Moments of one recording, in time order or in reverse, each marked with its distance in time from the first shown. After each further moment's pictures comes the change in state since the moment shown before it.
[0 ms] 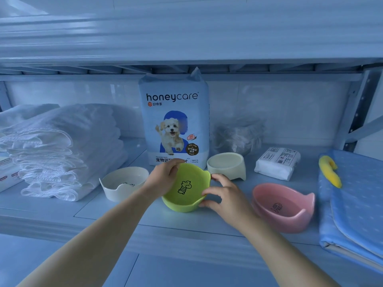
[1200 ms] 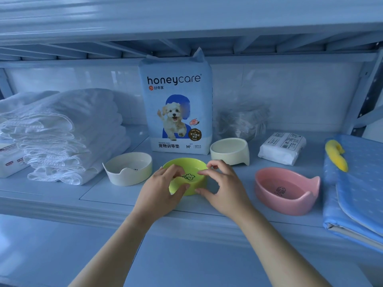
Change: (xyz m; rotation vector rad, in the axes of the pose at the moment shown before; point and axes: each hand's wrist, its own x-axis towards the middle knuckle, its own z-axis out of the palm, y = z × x) left_hand -0.082 -0.004 0.011 0.112 0.219 0.290; right_hand -0.008 -0.008 0.021 0.039 0.207 -0.091
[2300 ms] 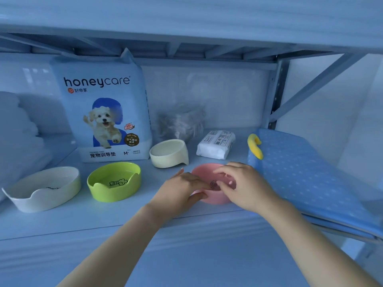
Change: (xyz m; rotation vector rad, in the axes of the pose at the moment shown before) left_hand 0.045 0.110 0.095 -0.145 -0.421 0.452; right_hand -0.053 0.038 -0.156 -0.376 -0.106 0.258
